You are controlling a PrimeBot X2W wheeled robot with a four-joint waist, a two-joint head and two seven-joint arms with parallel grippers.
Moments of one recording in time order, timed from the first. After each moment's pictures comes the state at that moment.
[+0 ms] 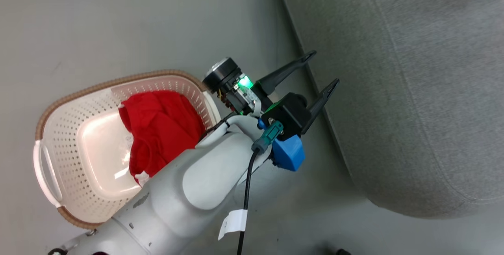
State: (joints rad) left arm -0.88 0.07 -0.99 0.58 -0.27 -0.04 -0.26; right arm -0.83 -0.55 -0.36 0.18 0.26 0.13 -0.26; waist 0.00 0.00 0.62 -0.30
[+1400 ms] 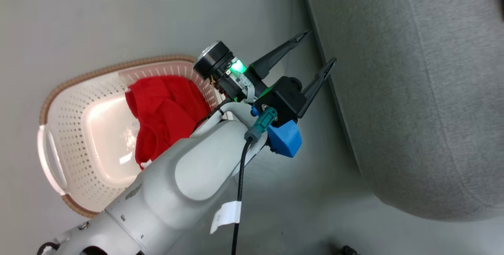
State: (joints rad) left arm -0.94 0.09 -0.99 0.56 -0.29 0.01 -0.26; right arm -0.59 -0.49 -0.37 0.57 0.25 0.13 -0.26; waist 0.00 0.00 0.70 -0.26
